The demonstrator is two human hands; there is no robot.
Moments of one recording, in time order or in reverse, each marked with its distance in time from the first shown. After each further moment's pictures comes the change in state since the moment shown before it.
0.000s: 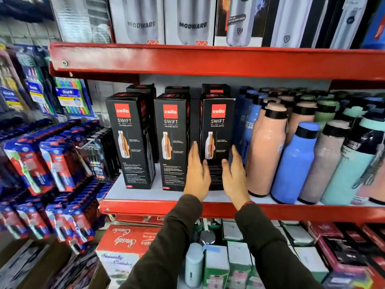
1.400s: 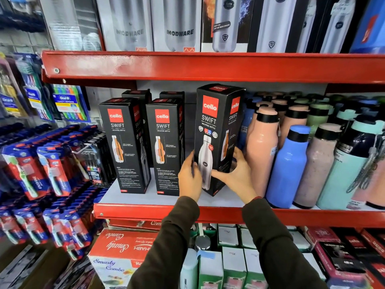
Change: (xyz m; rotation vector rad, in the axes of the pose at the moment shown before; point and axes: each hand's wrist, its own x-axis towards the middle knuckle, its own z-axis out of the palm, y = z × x) left_hand 0.004 0.007 0.006 -0.188 0.149 -0.249; right_hand 0.023 0.005 -0.034 0.114 -0.084 0.086
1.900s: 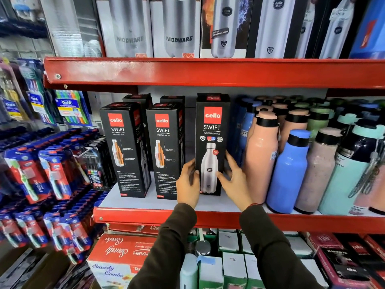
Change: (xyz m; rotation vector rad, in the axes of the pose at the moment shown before) left_hand 0.000 -0.018 -0.002 -0.020 -0.026 -0.005; right_hand 0.000 0.013 0.004 0.029 -0.129 -0.029
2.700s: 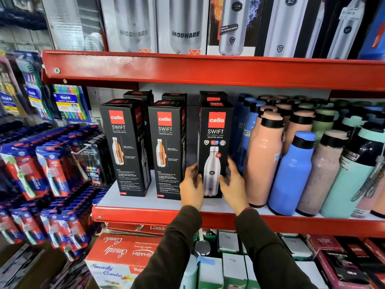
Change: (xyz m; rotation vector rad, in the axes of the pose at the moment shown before) left_hand -0.004 -0.008 0.009 0.068 0.034 -0.054; right_hand 0.001 0.021 0.018 -0.076 0.090 0.033
